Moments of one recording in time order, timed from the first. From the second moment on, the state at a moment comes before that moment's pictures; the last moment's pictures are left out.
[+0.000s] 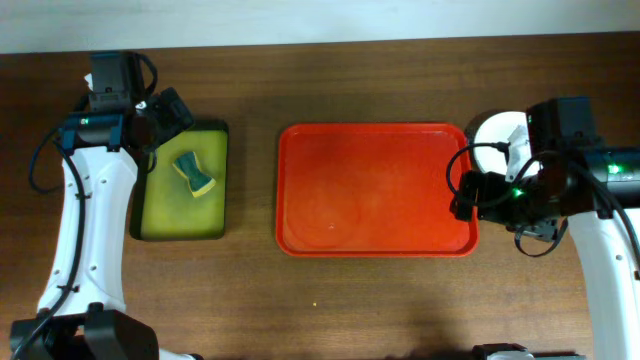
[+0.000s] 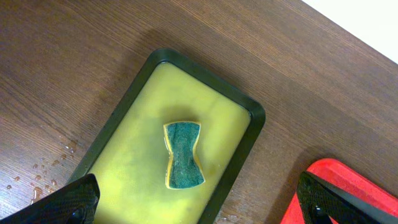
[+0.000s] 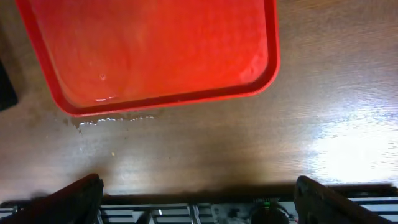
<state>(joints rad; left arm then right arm) 0.06 1.64 1.57 -0.91 -0.12 -0.47 0.00 1.33 1.55 -1.59 -0.18 0.25</state>
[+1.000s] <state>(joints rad) 0.06 1.64 1.57 -0.91 -0.12 -0.47 0.04 0.01 0.16 -0.22 0.05 0.25</state>
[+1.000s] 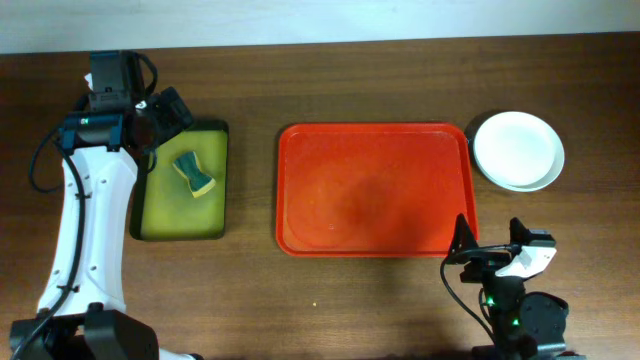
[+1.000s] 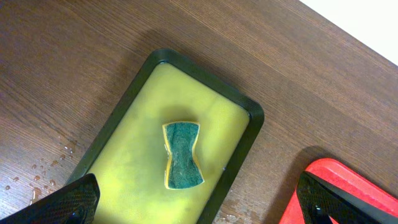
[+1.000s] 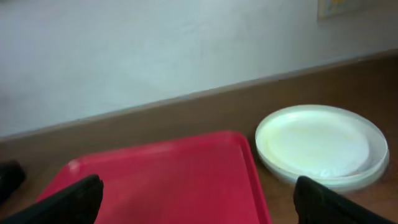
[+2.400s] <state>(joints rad) 0.06 0.77 0.84 -0.61 -0.17 -0.20 0.04 0.01 0.01 -0.07 0.06 0.18</state>
